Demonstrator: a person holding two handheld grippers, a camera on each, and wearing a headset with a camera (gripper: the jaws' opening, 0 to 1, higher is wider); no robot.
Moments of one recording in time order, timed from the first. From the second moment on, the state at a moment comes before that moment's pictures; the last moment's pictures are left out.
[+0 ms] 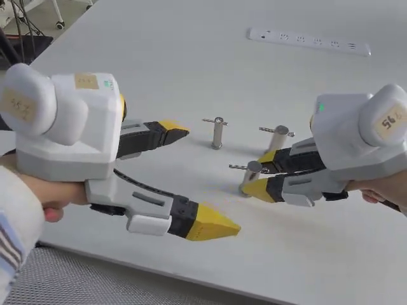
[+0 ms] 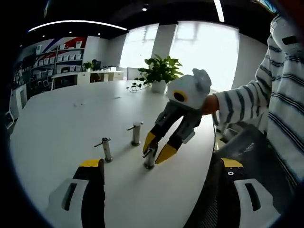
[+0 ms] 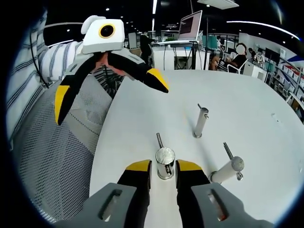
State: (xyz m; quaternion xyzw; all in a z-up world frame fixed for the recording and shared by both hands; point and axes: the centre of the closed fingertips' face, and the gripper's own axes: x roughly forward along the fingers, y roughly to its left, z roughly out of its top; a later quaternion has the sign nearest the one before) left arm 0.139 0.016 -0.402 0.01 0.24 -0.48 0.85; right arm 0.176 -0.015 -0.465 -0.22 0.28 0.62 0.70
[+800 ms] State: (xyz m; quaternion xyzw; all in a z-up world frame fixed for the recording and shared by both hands) left arm 0.128 0.025 -0.415 0.01 0.26 -0.45 0.85; right arm 0.177 -0.014 -0.469 -0.23 0.26 0.62 0.71
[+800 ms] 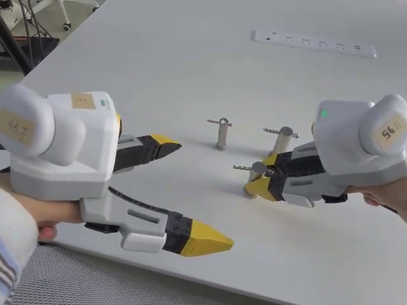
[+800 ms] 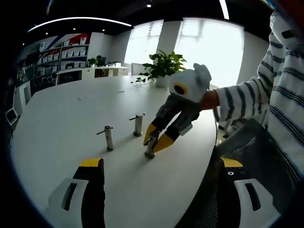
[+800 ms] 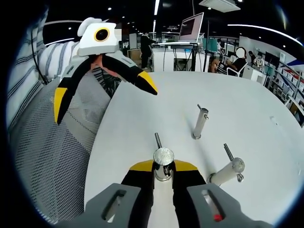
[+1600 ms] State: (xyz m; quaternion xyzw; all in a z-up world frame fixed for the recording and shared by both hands) left arm 0.126 0.031 -0.420 0.04 0.27 -0.44 0.85; right arm 0.206 -0.091 -0.446 -0.22 0.25 0.58 0.74
